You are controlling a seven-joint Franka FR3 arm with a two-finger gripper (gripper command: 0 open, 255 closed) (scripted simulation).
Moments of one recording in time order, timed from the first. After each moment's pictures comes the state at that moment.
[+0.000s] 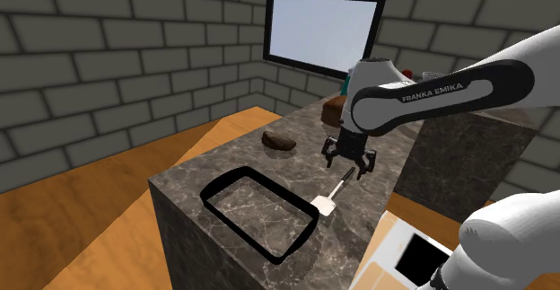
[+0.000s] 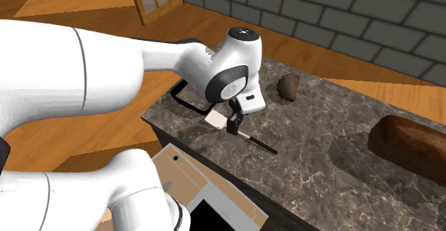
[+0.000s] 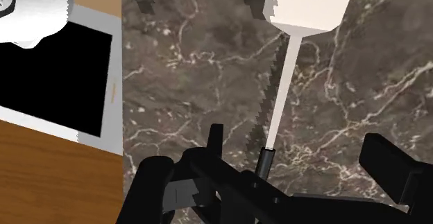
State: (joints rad) arm -0.36 -0.57 0.37 -2.70 0.17 2.16 1.18
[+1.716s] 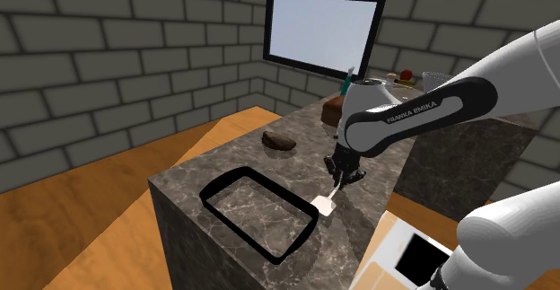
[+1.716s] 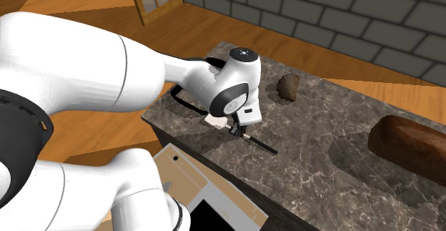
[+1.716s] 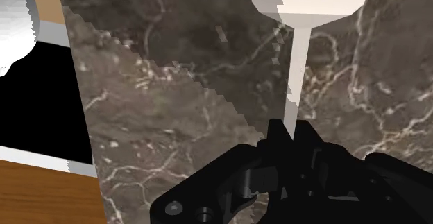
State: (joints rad) arm -0.41 -0.46 0.43 -2.77 0.17 2.35 1.29
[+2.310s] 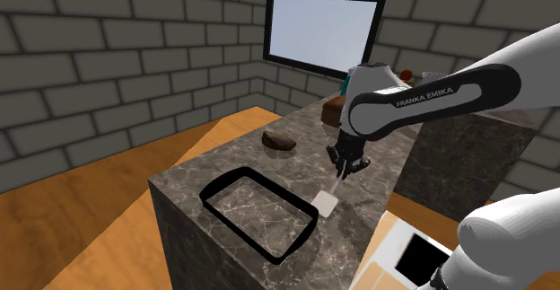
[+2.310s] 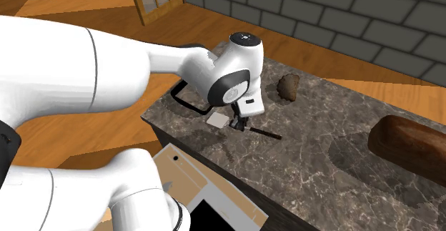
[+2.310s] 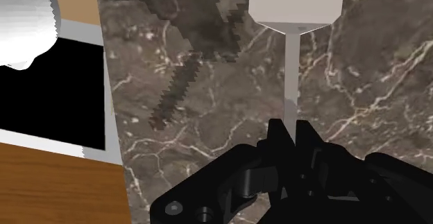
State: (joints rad) arm -0.40 -0.54 0.40 -2.71 0.17 2.21 1.28
